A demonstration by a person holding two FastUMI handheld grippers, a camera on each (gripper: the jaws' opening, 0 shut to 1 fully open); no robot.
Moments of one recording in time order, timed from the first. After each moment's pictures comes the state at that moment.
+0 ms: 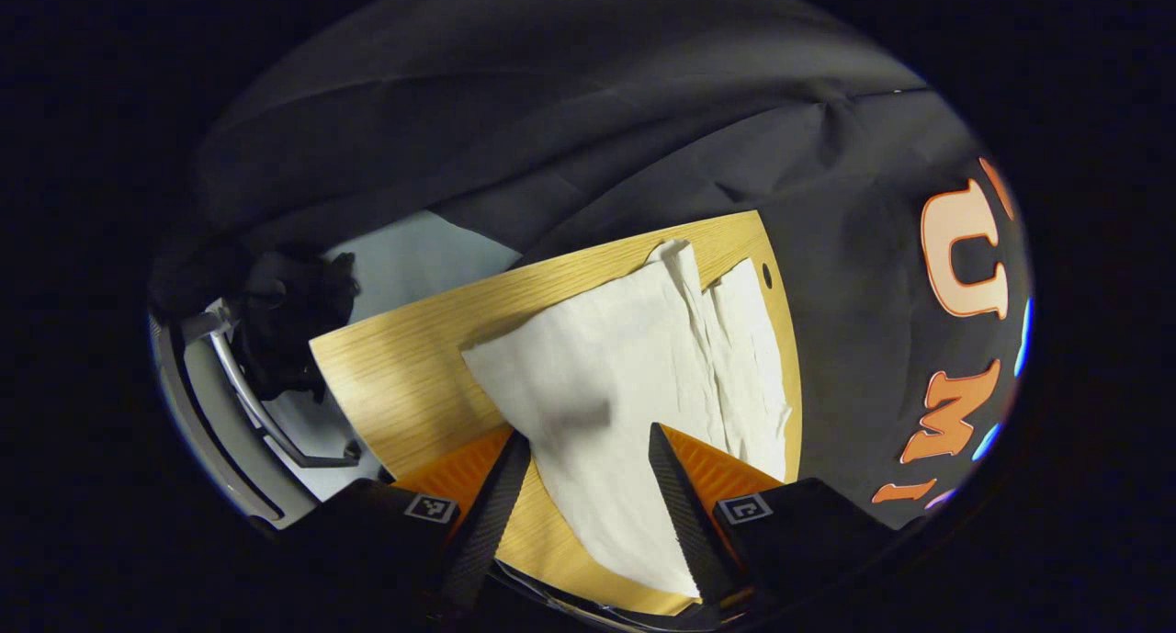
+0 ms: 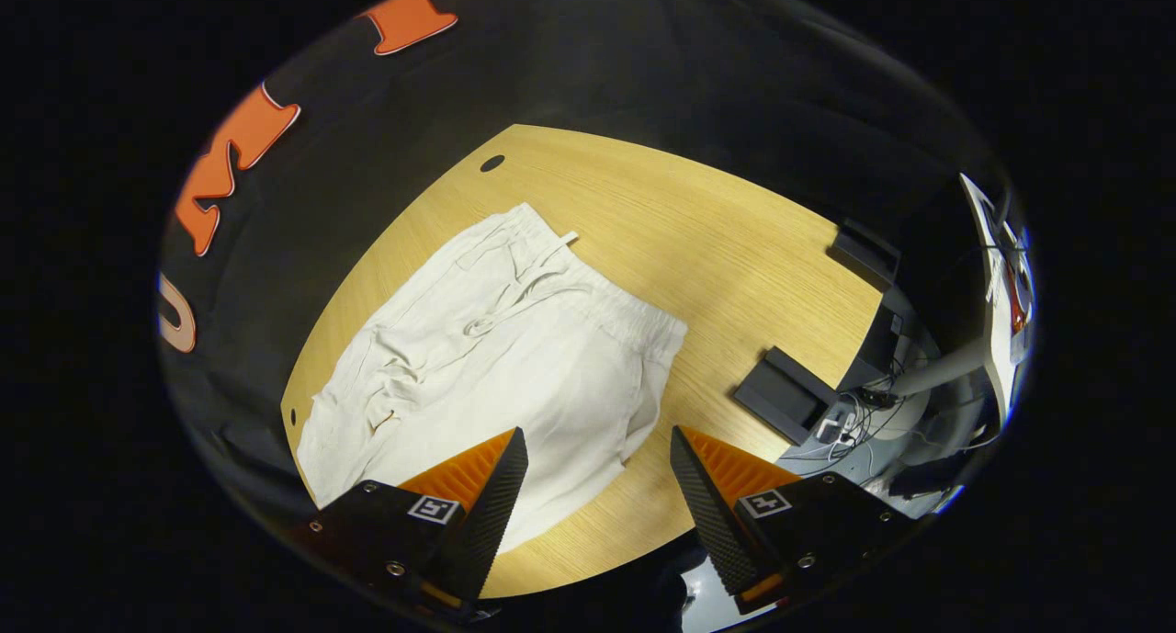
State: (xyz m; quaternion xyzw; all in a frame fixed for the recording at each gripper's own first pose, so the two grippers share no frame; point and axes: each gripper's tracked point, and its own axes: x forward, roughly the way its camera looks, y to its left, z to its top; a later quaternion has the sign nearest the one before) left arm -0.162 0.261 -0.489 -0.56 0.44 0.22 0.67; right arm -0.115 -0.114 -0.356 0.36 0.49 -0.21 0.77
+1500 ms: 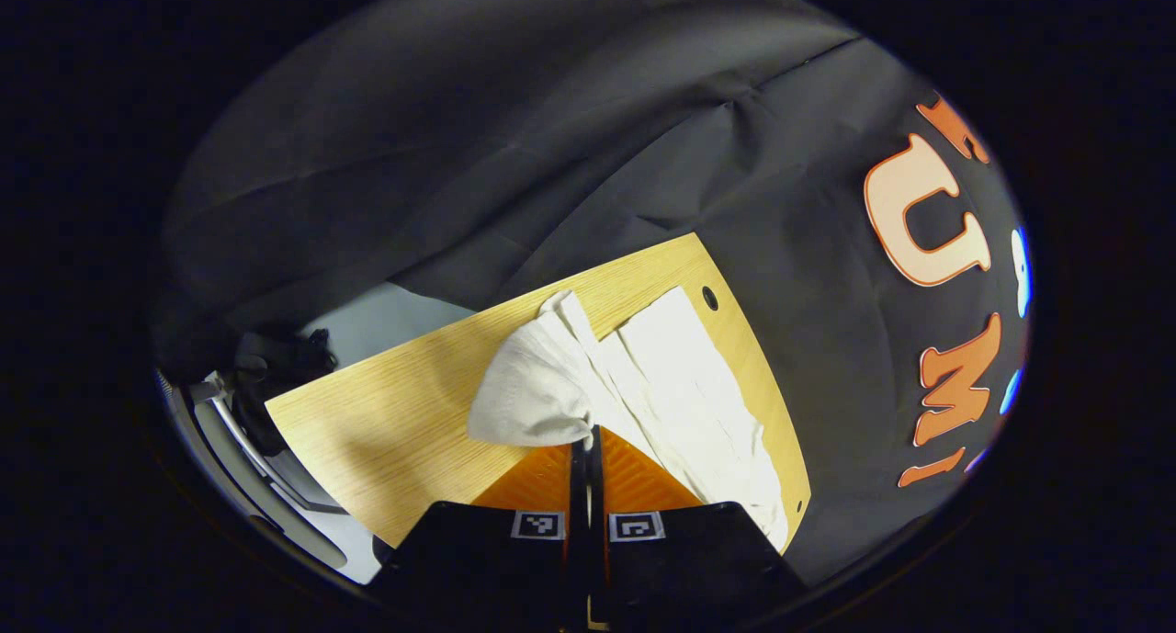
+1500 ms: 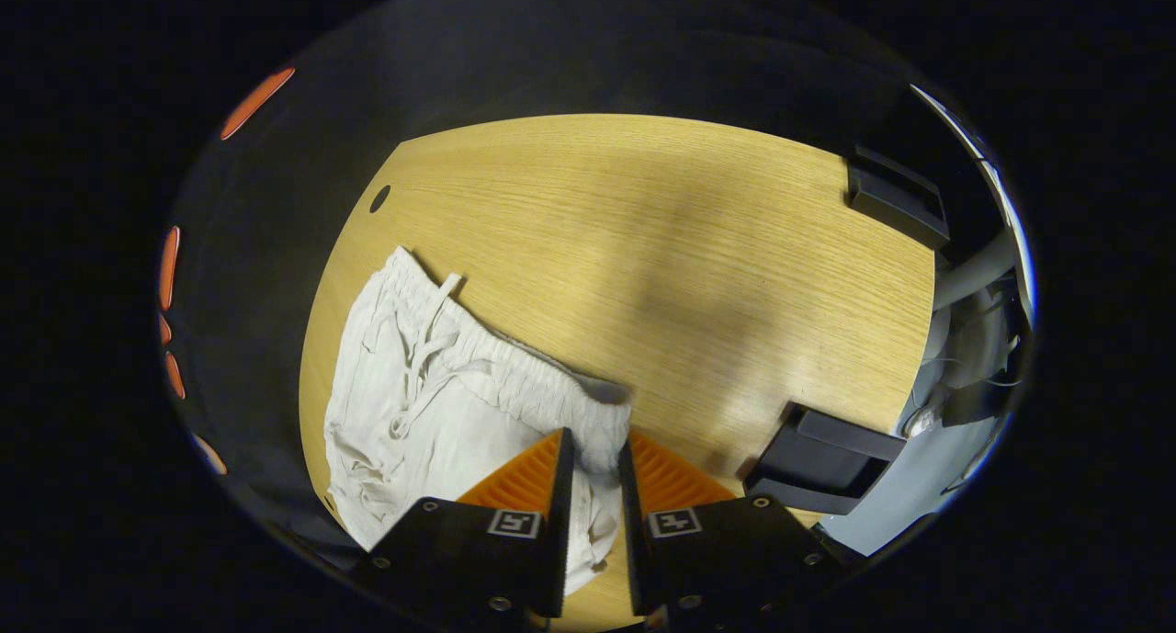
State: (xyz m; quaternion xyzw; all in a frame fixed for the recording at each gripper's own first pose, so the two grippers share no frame) left arm -0.088 0.263 -0.417 -0.48 0.39 0.21 0.75; right arm -0.068 -0.173 -0.442 0.48 0.48 -0.28 0.67
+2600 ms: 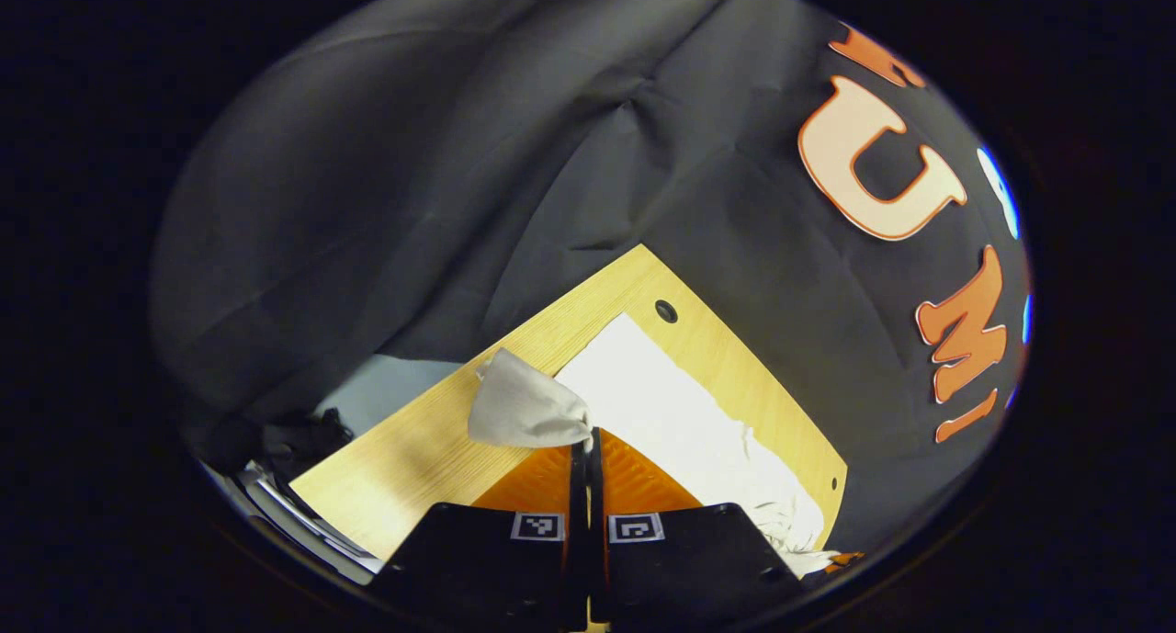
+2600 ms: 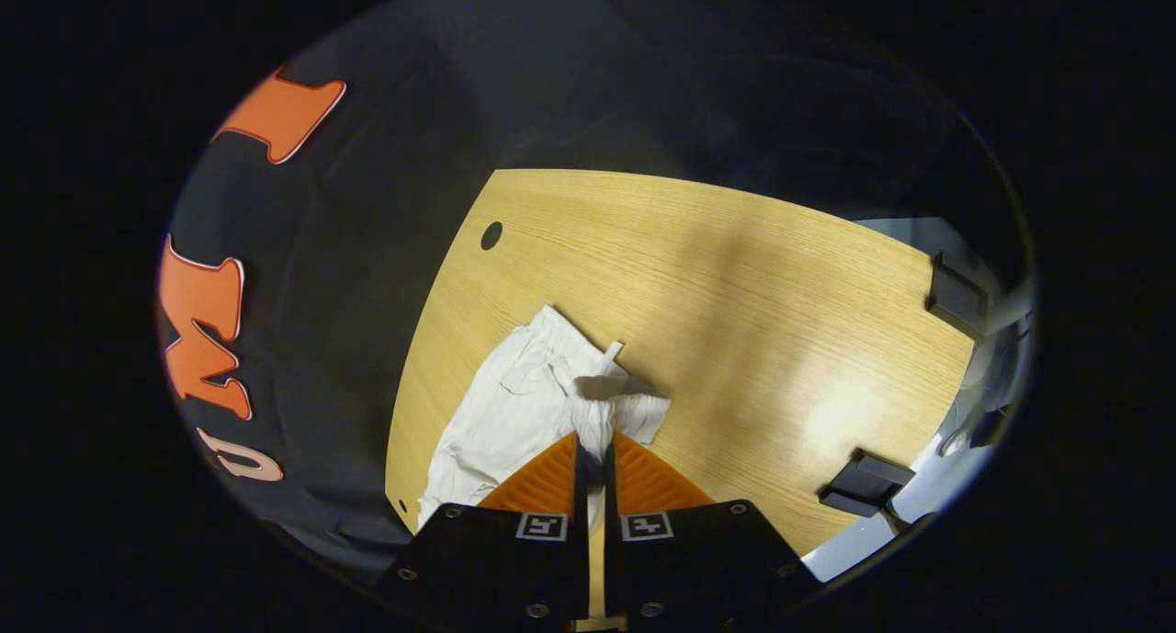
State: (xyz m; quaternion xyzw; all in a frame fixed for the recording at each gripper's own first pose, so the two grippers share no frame) left arm 0.002 0.271 -0.351 -0.37 0.40 0.17 0.82; right arm 0.024 -0.193 -0.340 0.52 0.43 -0.19 0.72
